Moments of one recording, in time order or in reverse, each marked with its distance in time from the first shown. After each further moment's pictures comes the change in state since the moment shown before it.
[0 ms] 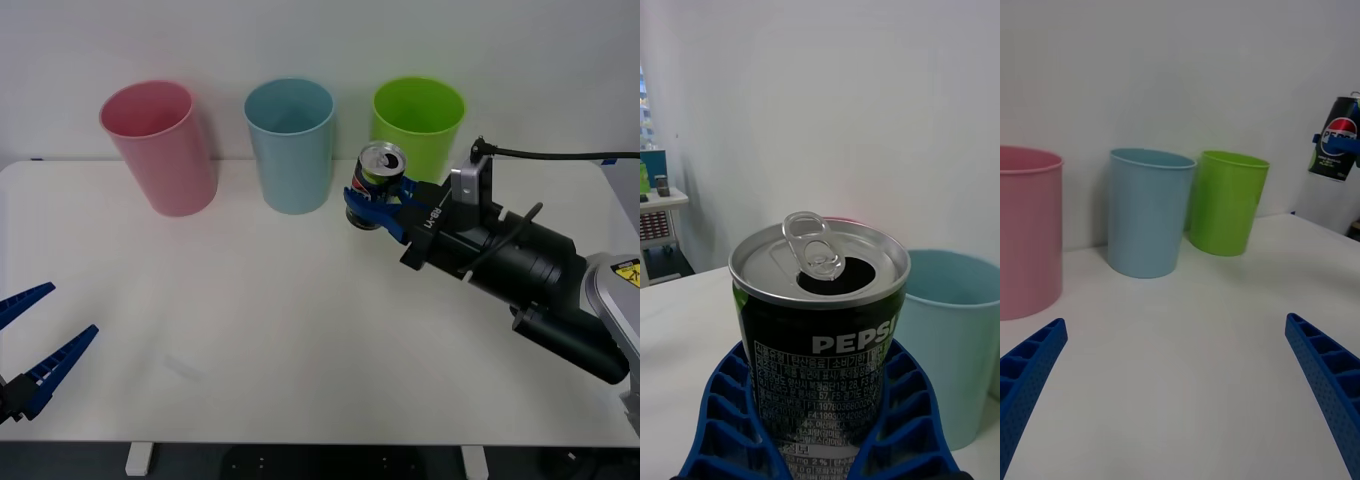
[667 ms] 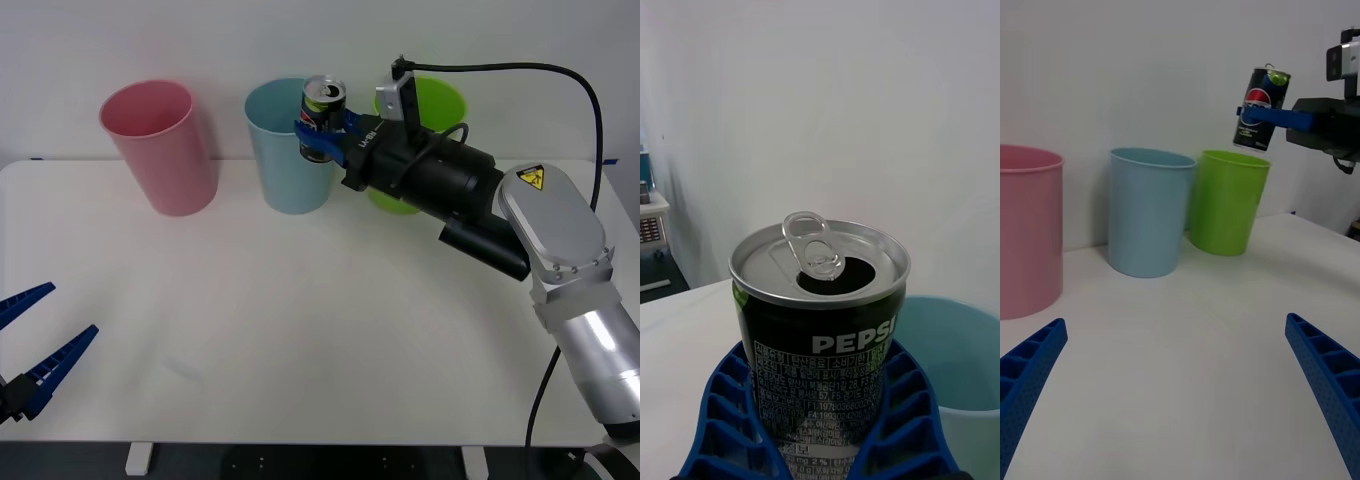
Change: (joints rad) right arm -0.379 0.179 0.003 0.376 0.147 0.002 -0.047; left arm 0.000 0.000 0.000 0.000 0.000 0.000 0.000
